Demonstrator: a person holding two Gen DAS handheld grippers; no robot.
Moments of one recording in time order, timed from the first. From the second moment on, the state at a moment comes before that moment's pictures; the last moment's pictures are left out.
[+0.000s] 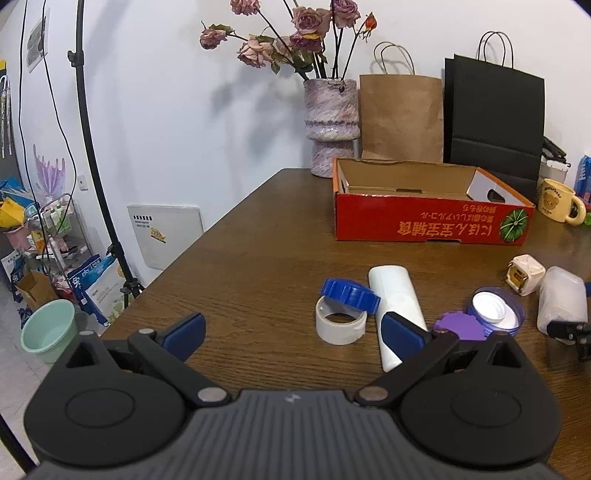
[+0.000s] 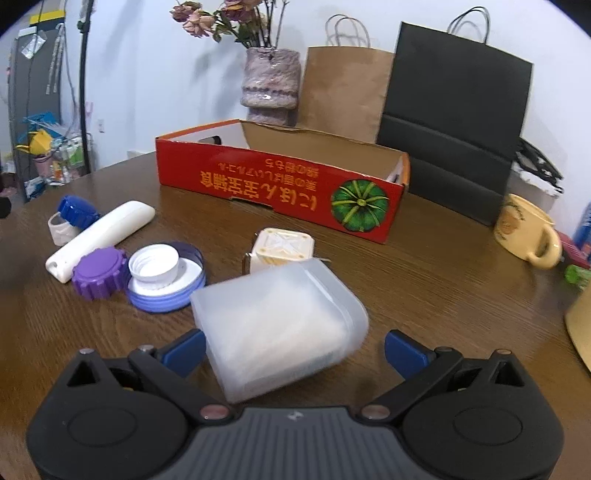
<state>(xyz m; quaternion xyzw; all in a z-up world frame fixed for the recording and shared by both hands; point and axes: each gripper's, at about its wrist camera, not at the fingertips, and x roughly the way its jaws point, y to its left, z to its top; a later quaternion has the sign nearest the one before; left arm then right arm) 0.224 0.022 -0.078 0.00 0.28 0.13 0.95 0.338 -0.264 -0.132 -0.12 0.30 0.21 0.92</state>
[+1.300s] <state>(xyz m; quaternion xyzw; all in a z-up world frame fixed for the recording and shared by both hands) 0.288 0.037 -0.122 0.00 0.32 0.11 0.94 0.315 -0.256 -0.123 -0.03 0.23 0.13 0.96</state>
